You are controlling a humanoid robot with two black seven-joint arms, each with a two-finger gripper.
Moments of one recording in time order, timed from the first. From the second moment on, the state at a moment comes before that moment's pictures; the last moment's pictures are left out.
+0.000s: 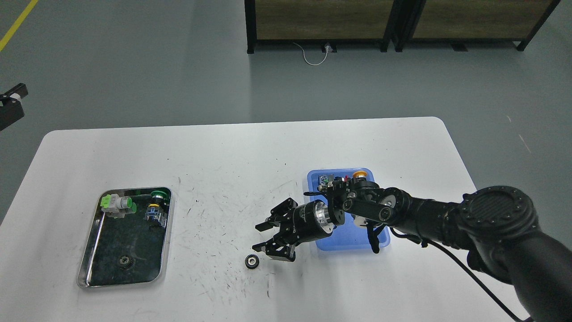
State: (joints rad) left arm -0.69 1.19 -0.46 -1.29 0.24 -0.09 -0.24; right arm 0.98 0.02 -0.37 0.61 -0.46 0.57 0.32
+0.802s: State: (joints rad) left arm -0.67 0.99 -0.30 -1.52 0.54 -0.11 -0.27; right arm 1.26 -0.31 -0.03 0.42 -0.36 0.55 0.31
